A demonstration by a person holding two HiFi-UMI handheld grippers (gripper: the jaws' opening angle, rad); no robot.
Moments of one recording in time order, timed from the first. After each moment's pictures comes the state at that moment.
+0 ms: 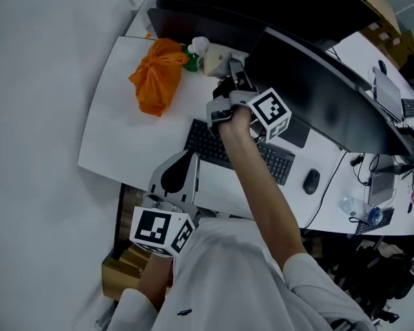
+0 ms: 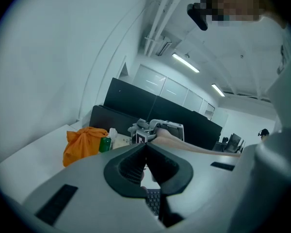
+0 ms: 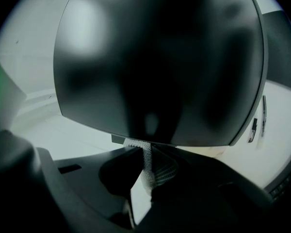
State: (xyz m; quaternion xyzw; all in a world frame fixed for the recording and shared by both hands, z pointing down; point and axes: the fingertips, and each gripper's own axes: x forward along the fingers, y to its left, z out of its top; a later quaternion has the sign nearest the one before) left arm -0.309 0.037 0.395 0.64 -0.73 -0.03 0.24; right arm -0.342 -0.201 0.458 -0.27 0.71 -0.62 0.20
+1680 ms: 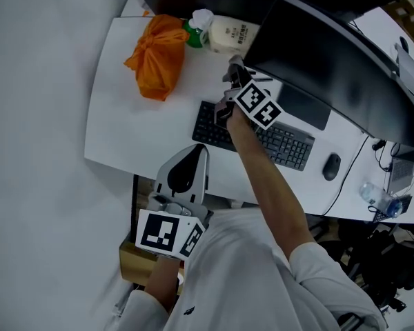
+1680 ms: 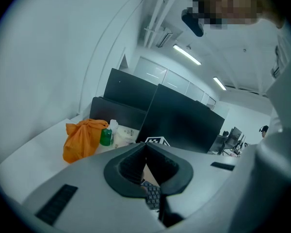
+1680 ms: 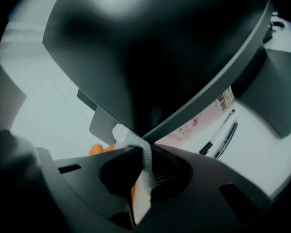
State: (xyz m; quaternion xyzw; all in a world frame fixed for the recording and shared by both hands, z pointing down) left arm -0.302 0.033 0.421 0.64 -0.72 0.01 0.27; right arm -0.333 -0.188 0.620 -0.37 0.79 -0.49 0.00
